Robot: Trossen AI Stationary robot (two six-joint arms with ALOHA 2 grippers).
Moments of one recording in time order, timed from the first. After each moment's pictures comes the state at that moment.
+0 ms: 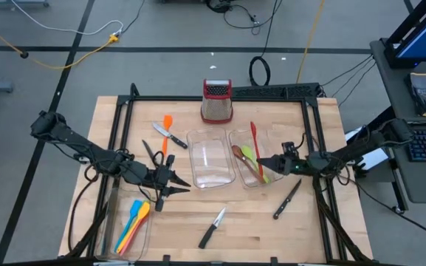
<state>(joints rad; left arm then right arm) -0.45 1.13 0.69 0.18 -0.25 -0.09 0.31 0.92 0.13 0.91 0.42 1.14</state>
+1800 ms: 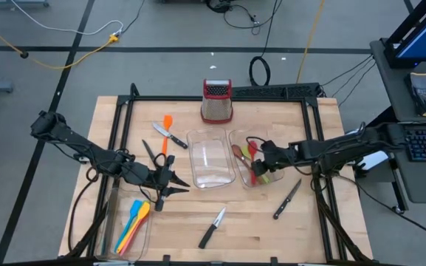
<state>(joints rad) -0.45 1.13 0.69 0.12 -0.25 -0.09 0.07 1.18 0.60 -0.31 0.07 1.22</state>
